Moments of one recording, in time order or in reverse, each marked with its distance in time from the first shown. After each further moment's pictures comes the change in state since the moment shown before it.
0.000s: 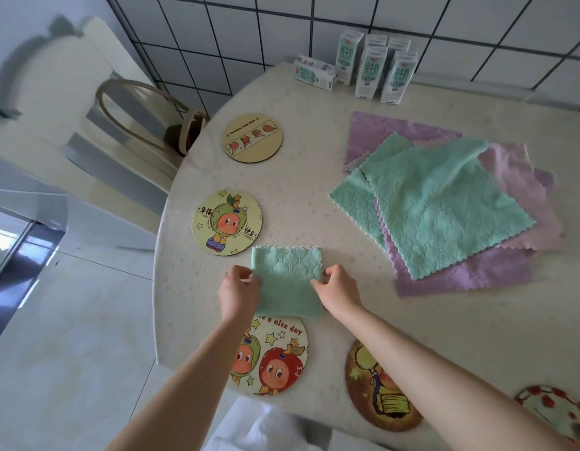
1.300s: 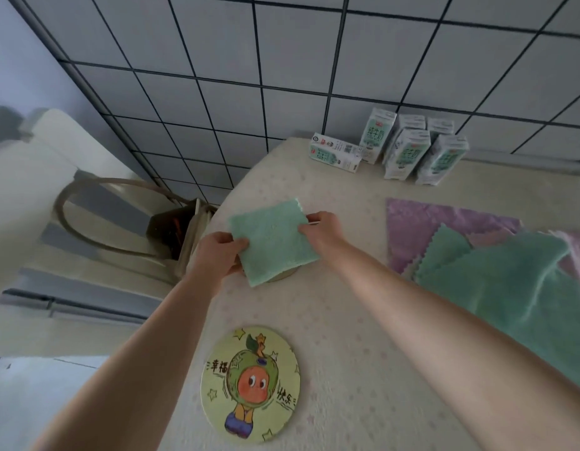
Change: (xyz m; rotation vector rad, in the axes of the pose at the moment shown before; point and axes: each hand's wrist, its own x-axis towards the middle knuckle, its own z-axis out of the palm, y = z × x) left_hand 0.298 0.196 -0.063 -0.455 -0.289 -0.027; right_hand 0.268 -0.266 -0.047 0.424 0.120 -0.032
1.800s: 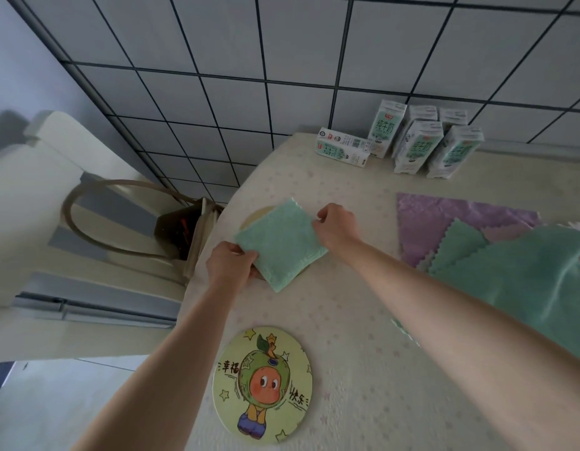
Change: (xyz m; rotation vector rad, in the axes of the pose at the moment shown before) left_hand 0.013 -0.029 0.002 0.352 0.217 0.058; right_hand 0.015 0.009 -0.006 -0.381 0.085 -0.167
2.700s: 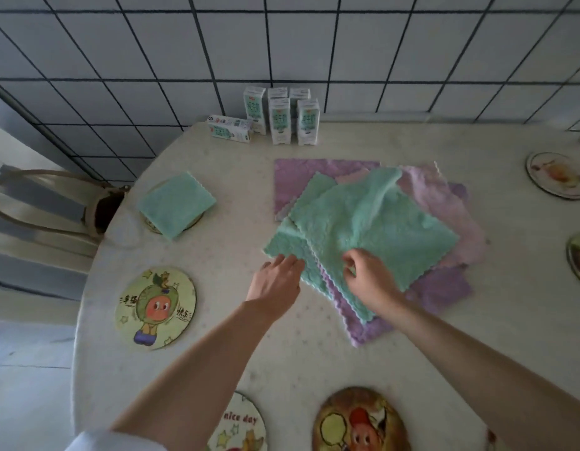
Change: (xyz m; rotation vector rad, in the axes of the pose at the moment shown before) left_hand -0.269 -0.024 0.182 0.893 -0.249 1.167; right_hand -0.209 0.276 -0.165 -0.185 0.112 -0.165
